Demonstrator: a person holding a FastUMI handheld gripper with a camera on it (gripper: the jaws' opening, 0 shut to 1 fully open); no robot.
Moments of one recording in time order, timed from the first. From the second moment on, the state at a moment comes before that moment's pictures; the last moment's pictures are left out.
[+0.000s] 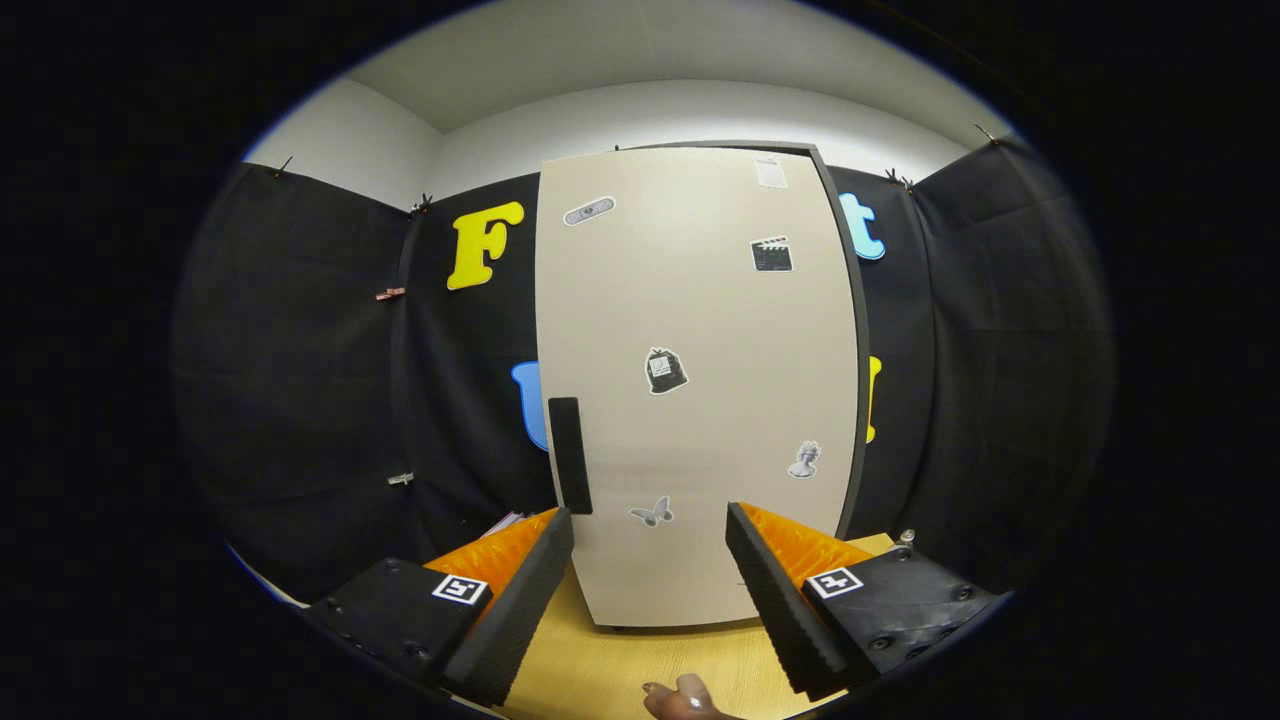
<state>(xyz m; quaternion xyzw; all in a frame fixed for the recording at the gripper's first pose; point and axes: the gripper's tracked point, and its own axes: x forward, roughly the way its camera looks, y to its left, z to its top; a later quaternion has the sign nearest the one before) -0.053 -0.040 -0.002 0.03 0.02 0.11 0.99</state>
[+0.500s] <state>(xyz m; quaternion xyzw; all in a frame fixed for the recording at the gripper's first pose) -0.052 -0.038 0.000 0.03 0.01 0.11 0.99</state>
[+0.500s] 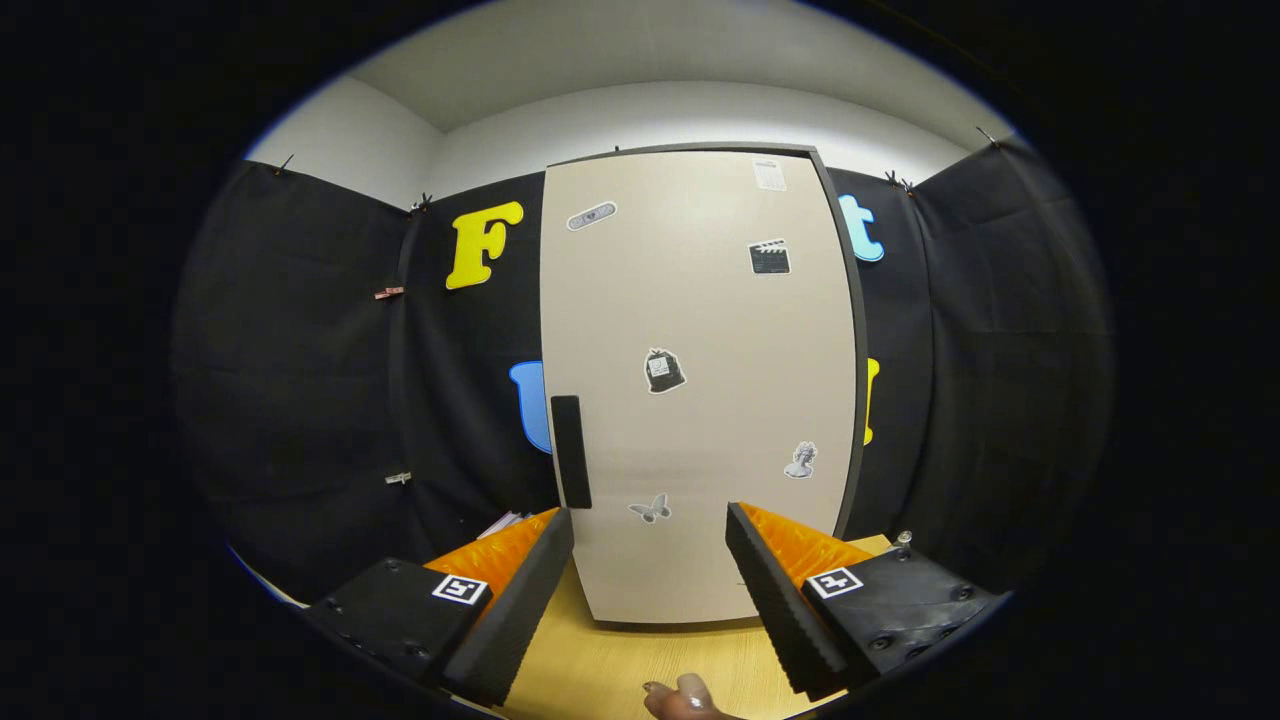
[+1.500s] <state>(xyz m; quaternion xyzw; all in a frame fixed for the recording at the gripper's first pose) -0.050 -0.039 0.002 0.03 0.01 0.10 0.99</state>
